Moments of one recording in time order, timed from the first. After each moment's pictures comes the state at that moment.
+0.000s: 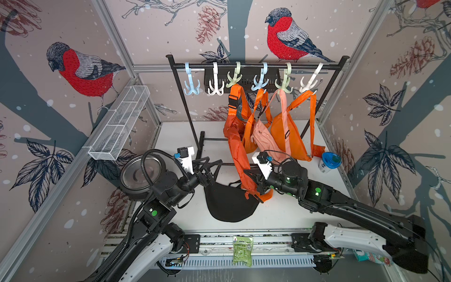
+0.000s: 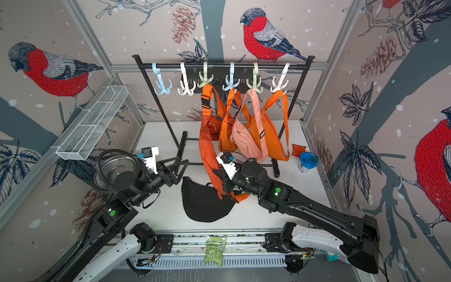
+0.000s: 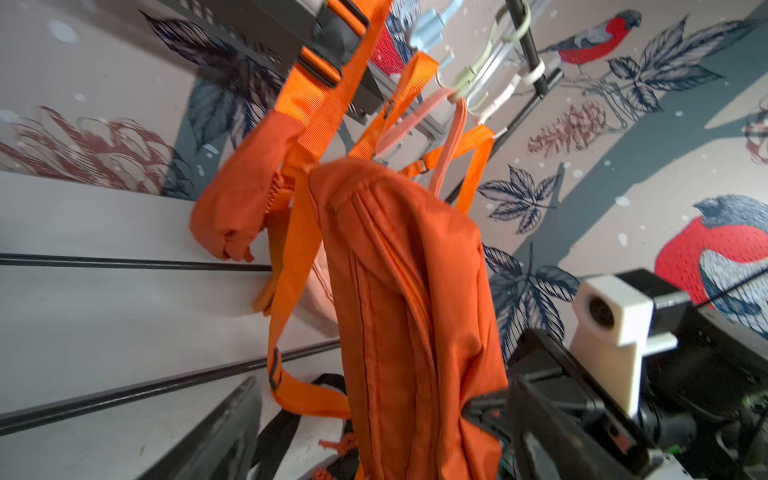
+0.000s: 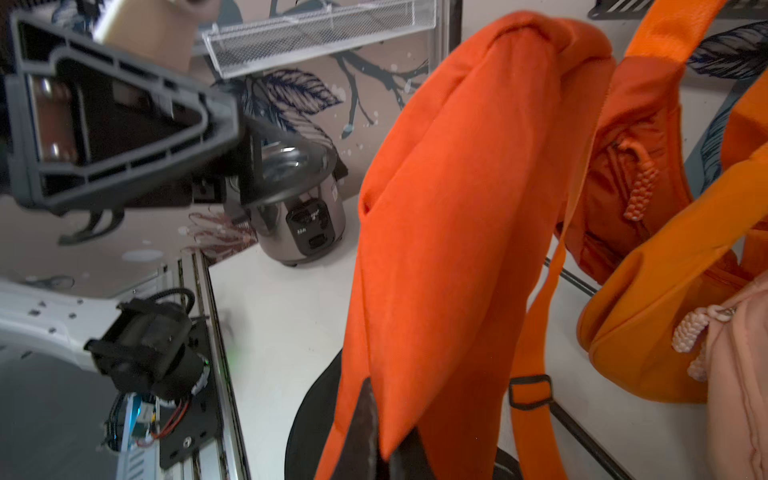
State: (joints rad) left arm -0.60 0.60 0.68 -0.08 0.21 -0.62; right arm 1.04 1.00 0.87 -0.08 -0.03 0.11
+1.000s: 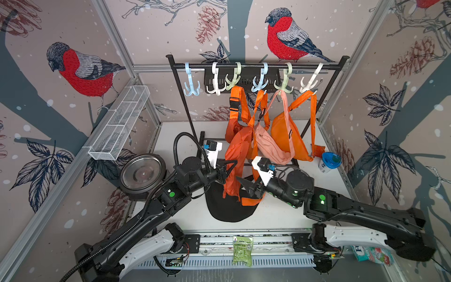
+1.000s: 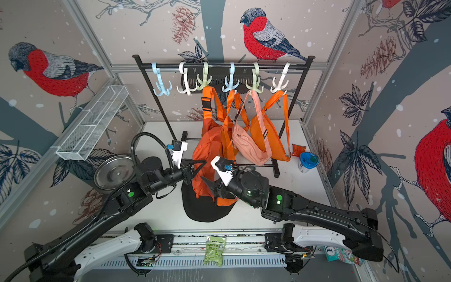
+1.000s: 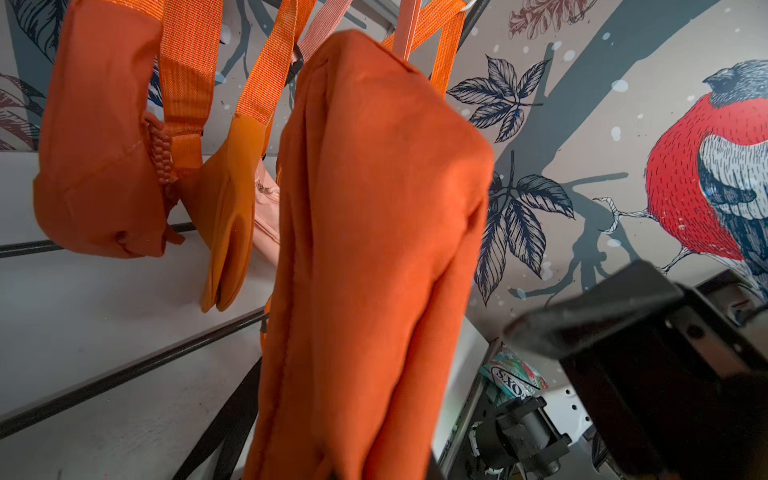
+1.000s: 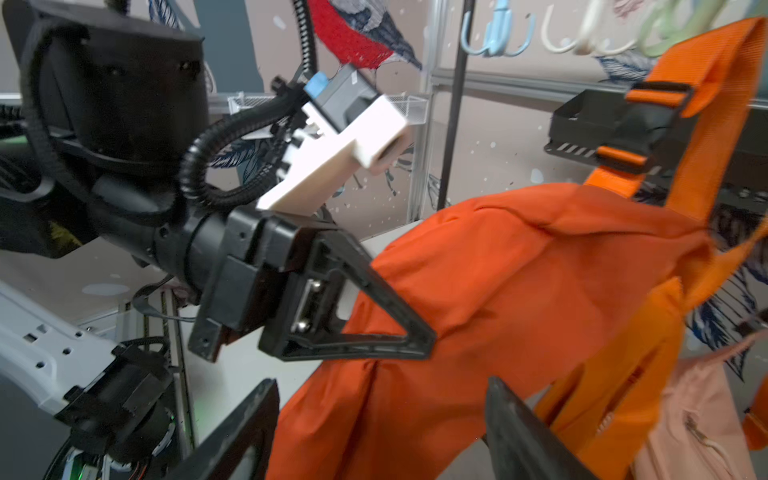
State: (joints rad) left arm -0.77 0.86 0.84 -0.14 0.23 -0.50; right arm 1.22 0.94 0.90 -0.02 0.26 -0.02
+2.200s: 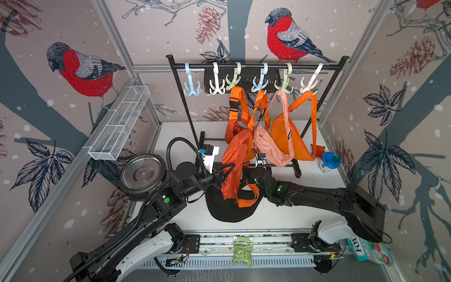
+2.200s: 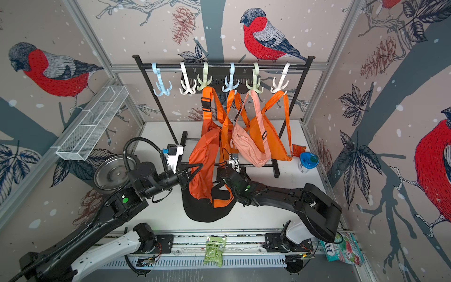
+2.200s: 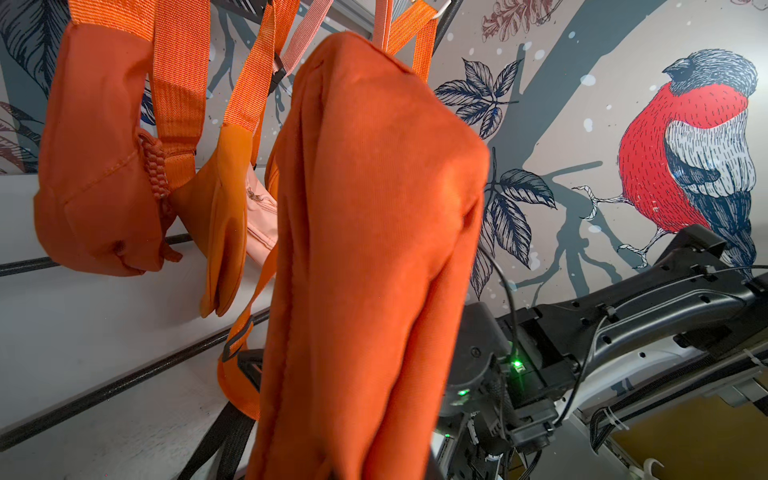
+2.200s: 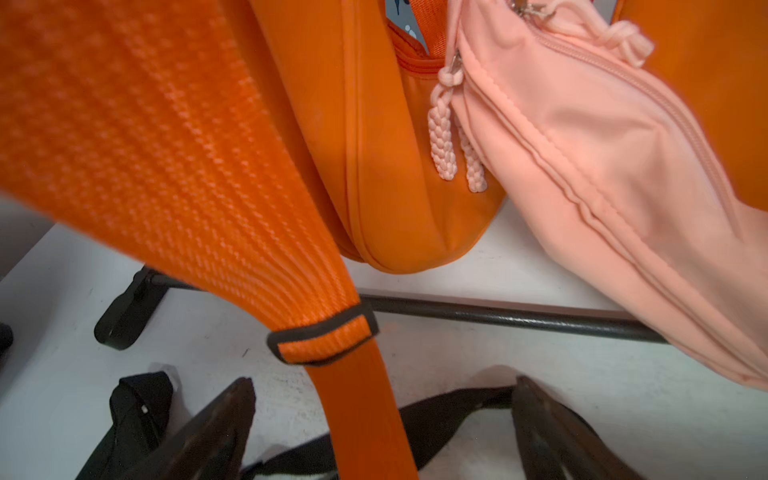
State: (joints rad) left arm -0.77 0.76 0.78 -0.12 0.26 -0.48; right arm 0.98 1.50 0.74 0.21 0.57 0.59
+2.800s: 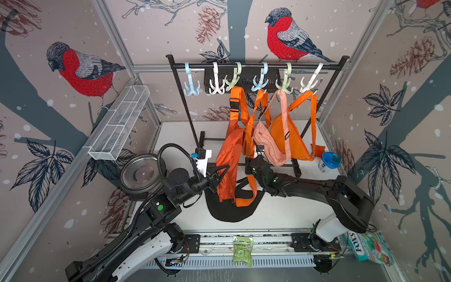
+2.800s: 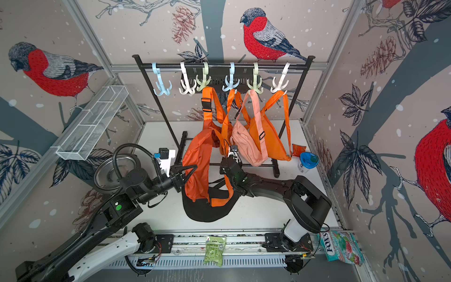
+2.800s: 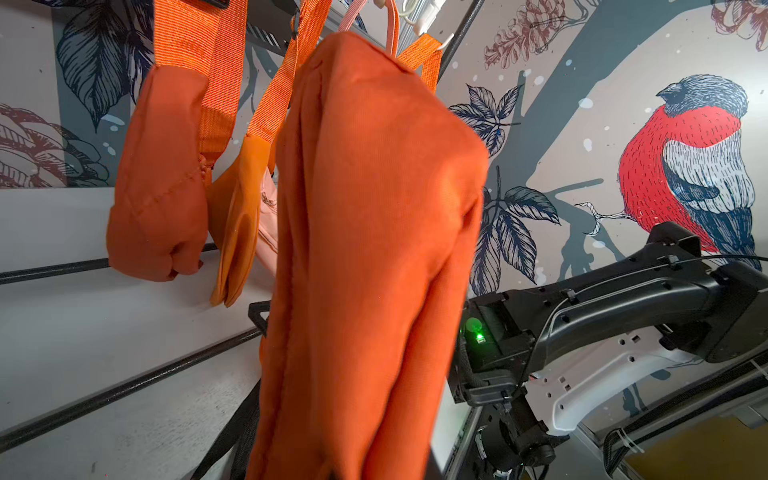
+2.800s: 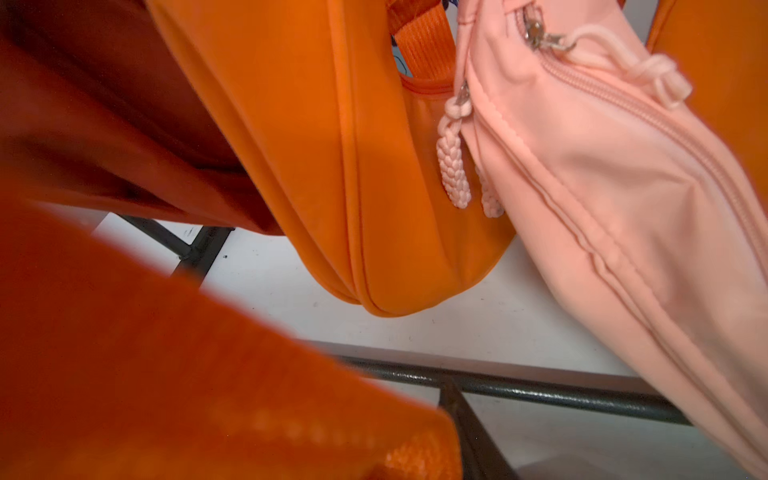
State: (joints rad) left arm -0.77 0.66 0.73 -0.13 0.20 -0.48; right arm 0.89 1.56 0.80 0.29 0.49 0.55
